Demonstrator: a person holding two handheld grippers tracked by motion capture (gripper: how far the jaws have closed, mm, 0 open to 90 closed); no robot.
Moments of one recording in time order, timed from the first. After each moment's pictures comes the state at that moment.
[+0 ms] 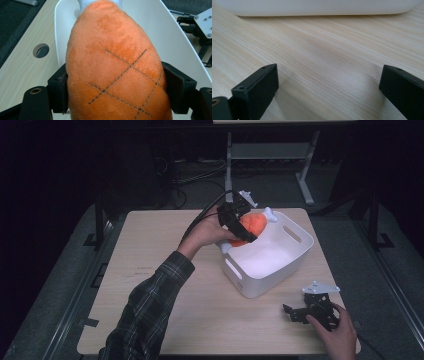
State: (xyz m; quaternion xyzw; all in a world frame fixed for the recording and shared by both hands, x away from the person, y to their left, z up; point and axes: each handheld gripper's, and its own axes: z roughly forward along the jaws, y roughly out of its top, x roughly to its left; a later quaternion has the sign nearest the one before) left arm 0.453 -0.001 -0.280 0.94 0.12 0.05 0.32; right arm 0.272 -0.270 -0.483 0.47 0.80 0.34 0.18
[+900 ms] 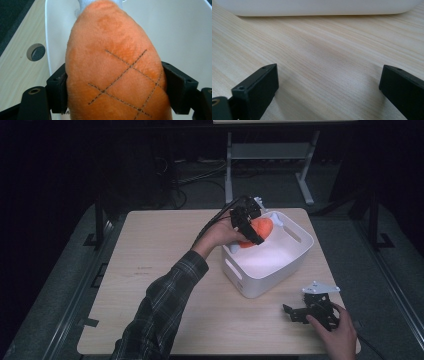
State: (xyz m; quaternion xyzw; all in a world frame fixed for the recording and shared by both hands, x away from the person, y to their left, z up) left arm 0.476 -0.034 -0.315 0.95 0.12 0.05 0.29; right arm 0.272 -0.270 -0.483 0.47 0.80 0.34 0.18
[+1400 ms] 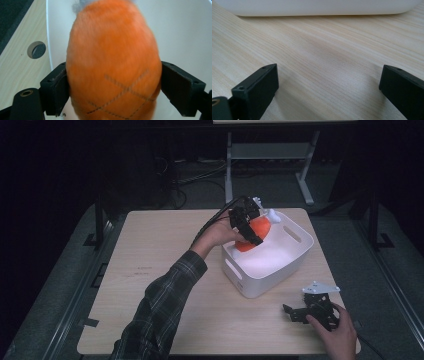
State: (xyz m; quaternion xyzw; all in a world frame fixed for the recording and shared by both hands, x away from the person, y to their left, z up) left arm 0.476 -0.030 -0.314 0.95 0.12 0.05 0.29; right arm 0.272 -0.270 -0.483 0.47 0.80 0.34 0.18
